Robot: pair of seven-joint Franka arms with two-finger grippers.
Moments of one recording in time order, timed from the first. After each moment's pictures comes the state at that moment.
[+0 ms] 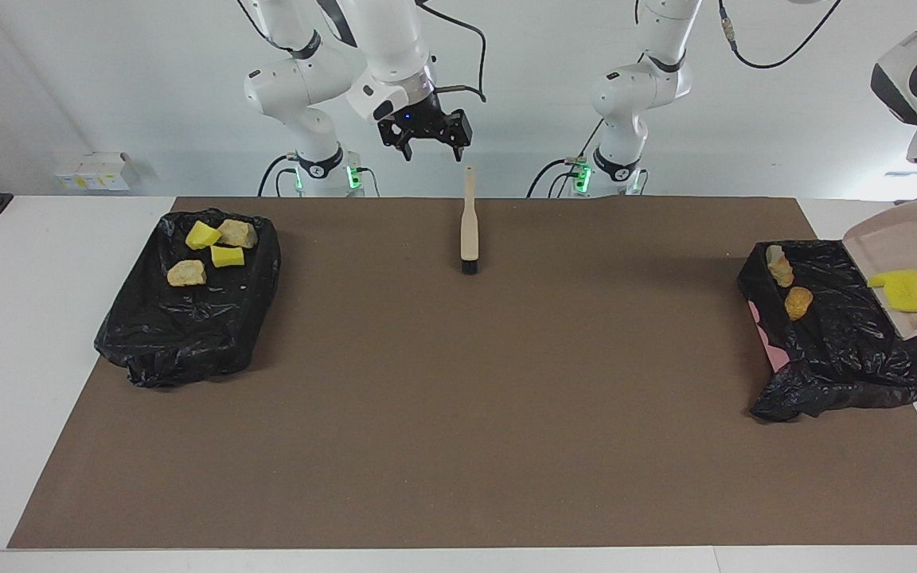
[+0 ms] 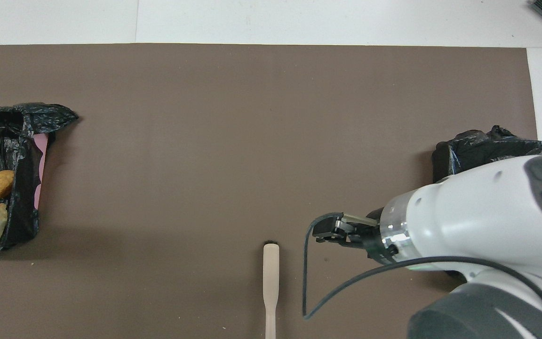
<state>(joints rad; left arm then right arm) 0.28 0.04 -0.01 -1.67 1.05 1.91 1.57 0.42 -0.19 -0.01 -1.87 0.30 1.65 0.67</state>
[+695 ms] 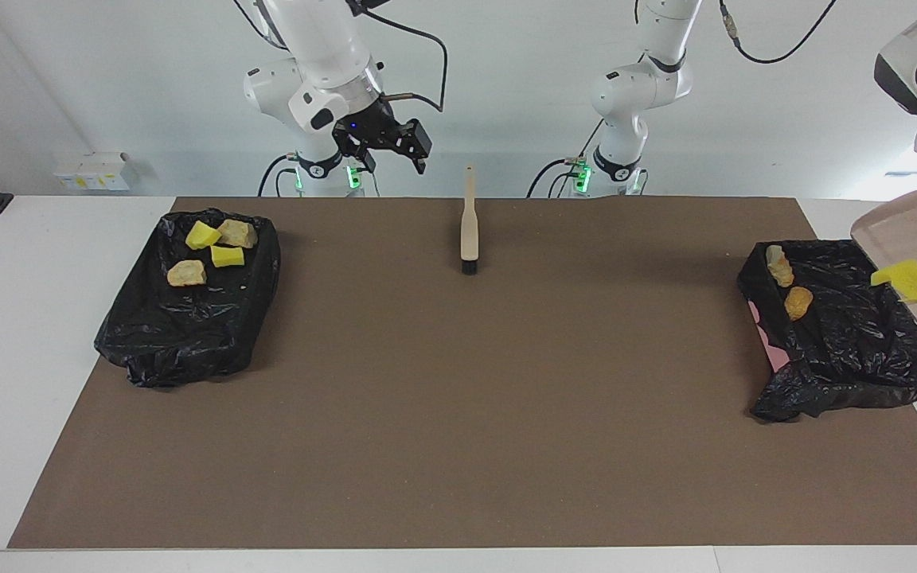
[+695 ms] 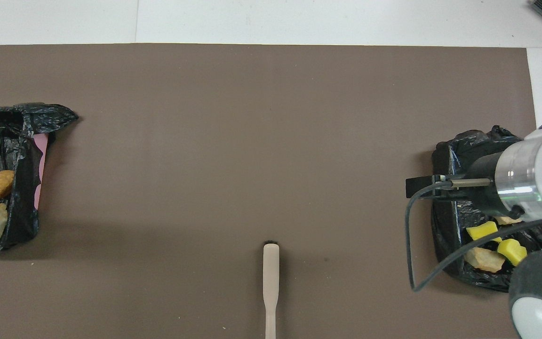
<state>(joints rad) 0.21 0.04 -0.02 -1.66 1.13 1.88 1.53 0.27 -0.15 -0.04 -1.70 0.06 1.61 0.27</state>
